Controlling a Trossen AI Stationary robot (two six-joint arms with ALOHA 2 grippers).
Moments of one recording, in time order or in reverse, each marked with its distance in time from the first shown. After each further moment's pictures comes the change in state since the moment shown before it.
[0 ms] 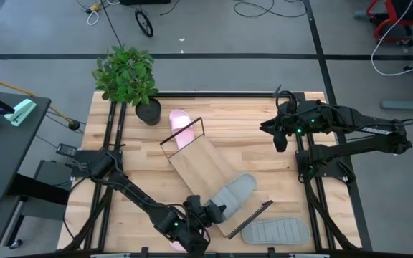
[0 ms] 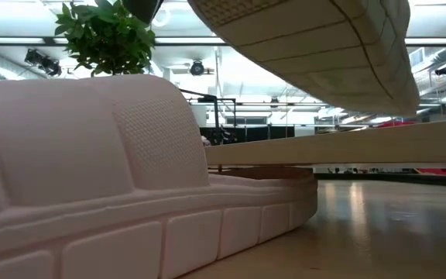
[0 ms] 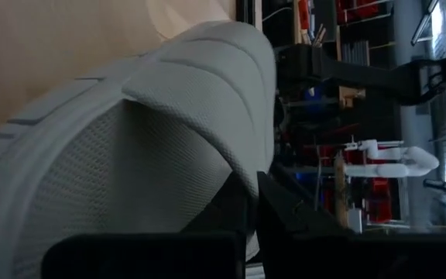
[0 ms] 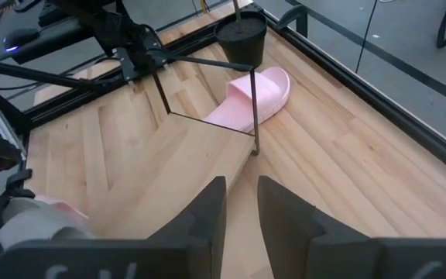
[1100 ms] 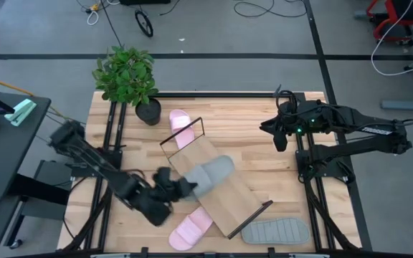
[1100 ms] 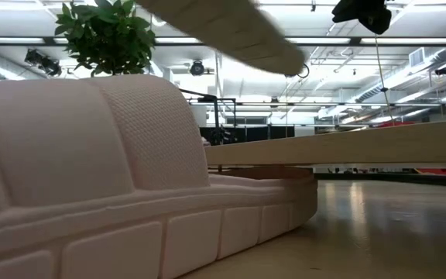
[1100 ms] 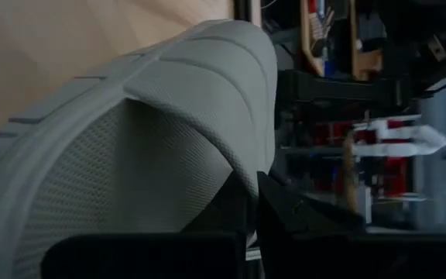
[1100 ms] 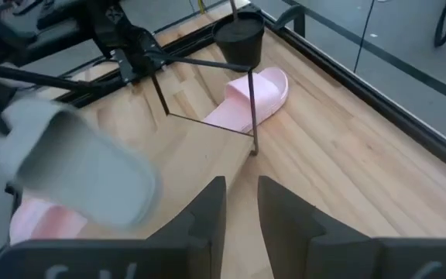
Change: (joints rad) left arm 0.015 -0.509 -0.362 -0.144 0.107 0.045; right arm 0.000 -0.001 0.000 -0.001 0.003 0.004
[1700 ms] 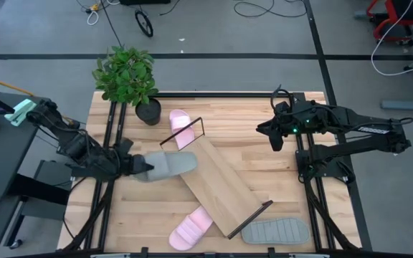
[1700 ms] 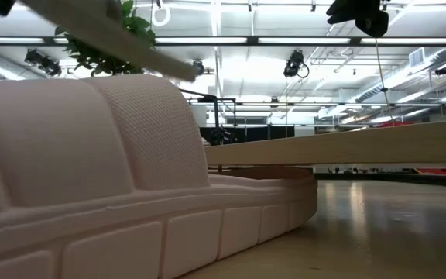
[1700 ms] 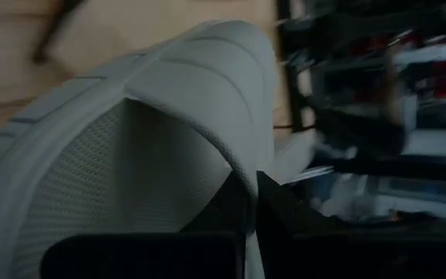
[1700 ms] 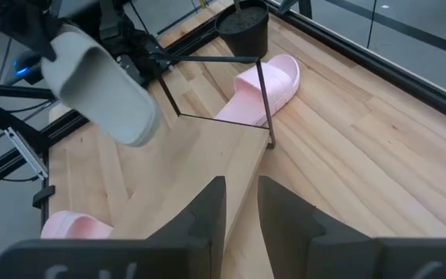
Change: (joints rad) left arm -0.030 -0.722 -0.373 -0.314 0.272 0.185; right arm 0.000 0.038 0.000 0.027 -0.030 0.126
